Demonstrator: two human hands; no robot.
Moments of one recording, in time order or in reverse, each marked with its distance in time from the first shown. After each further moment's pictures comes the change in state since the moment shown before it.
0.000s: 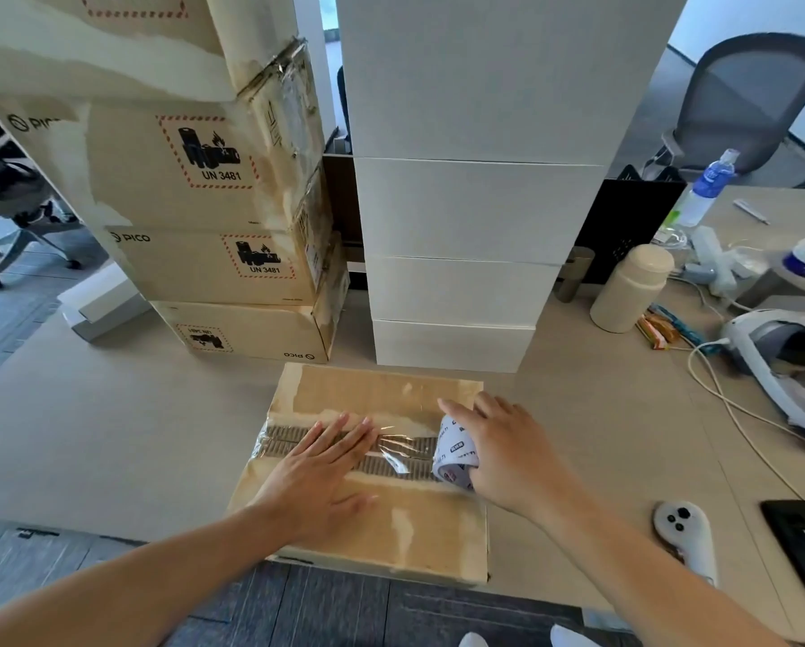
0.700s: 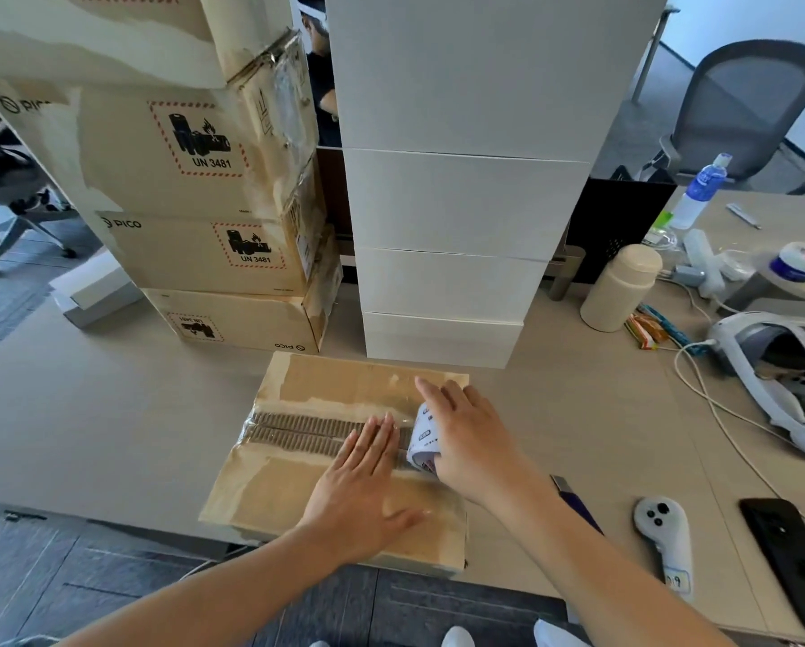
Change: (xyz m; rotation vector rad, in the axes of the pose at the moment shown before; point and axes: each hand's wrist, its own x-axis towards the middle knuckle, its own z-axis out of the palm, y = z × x) left_hand 0.016 0.095 -0.007 -0.115 -0.114 -0.152; right_hand 0.004 -0.013 0.012 0.052 0.096 -0.040
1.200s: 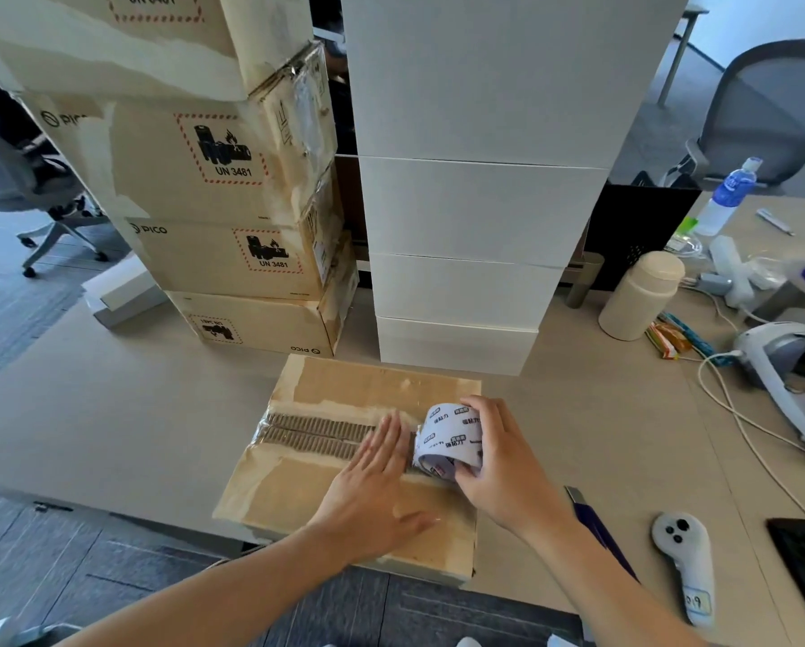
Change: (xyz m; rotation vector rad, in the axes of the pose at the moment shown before) left_hand 0.002 0.001 -0.010 -0.054 -0.049 -0.016; right_hand -0.027 0.025 0.018 0.436 0.207 0.053
